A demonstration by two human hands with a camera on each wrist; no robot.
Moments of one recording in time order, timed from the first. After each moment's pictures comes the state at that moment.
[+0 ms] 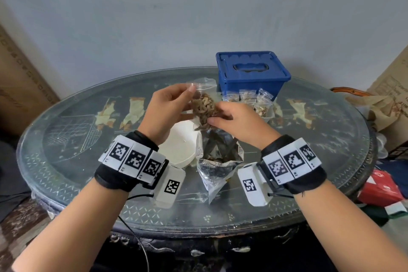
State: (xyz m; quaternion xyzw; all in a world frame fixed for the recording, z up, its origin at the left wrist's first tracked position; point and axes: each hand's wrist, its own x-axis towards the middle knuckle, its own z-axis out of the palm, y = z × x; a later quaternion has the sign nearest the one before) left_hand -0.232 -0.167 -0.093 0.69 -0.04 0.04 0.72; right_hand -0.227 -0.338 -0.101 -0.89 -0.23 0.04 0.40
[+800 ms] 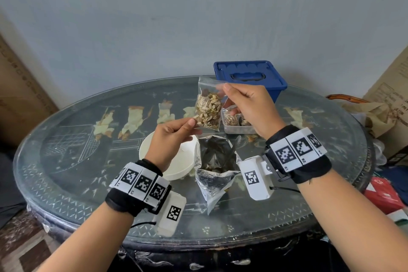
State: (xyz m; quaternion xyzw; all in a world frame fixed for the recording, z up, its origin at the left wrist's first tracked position) left_hand -0.235 -0.169 -0.141 0.70 -0.03 0.05 0.72; right_hand -0.207 -0.348 -0.079 -0.80 -0.16 -0.11 0.56
